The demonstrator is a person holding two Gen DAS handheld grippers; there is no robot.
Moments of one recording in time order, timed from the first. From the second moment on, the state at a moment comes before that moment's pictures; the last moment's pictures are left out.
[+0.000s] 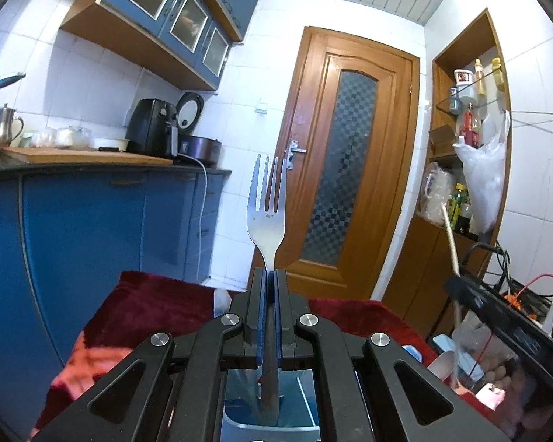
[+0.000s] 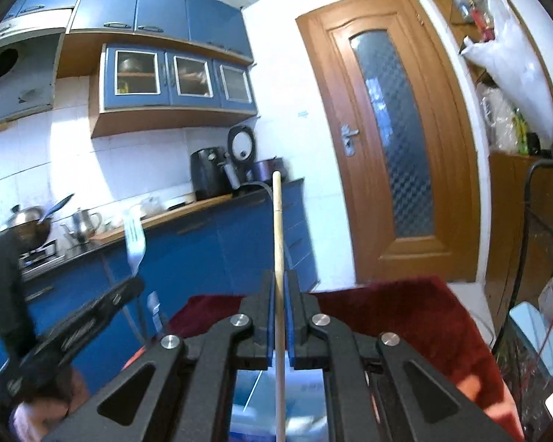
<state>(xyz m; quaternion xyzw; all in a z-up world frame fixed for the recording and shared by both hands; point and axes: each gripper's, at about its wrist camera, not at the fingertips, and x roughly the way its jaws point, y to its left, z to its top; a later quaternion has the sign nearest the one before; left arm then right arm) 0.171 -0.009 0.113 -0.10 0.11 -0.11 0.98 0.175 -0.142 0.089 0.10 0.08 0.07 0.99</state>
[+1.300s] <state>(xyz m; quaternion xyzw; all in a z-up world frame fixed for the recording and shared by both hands) 0.151 -0.014 0.077 -0.08 0.12 -0.09 0.99 0.186 -0.130 0.056 0.05 0.11 0.10 0.99</state>
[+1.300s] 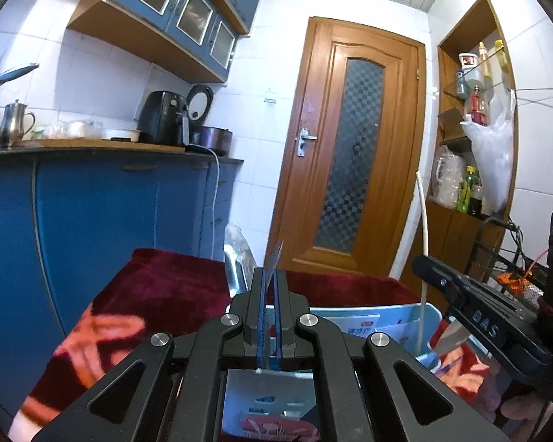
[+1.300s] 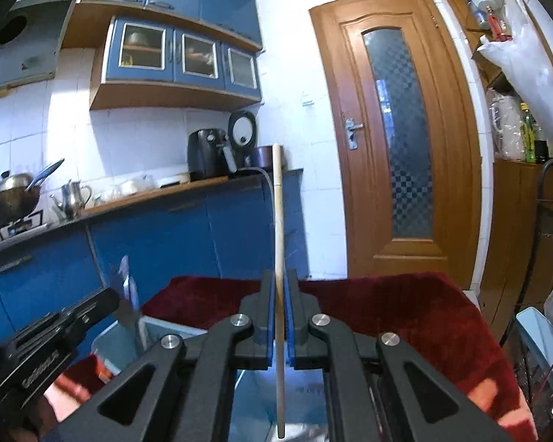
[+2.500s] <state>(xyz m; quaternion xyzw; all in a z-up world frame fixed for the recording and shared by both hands) 0.042 0.036 0.086 -0.09 0.29 -0.08 0.95 0.046 -0.143 0.058 0.10 0.22 0.10 0.96</state>
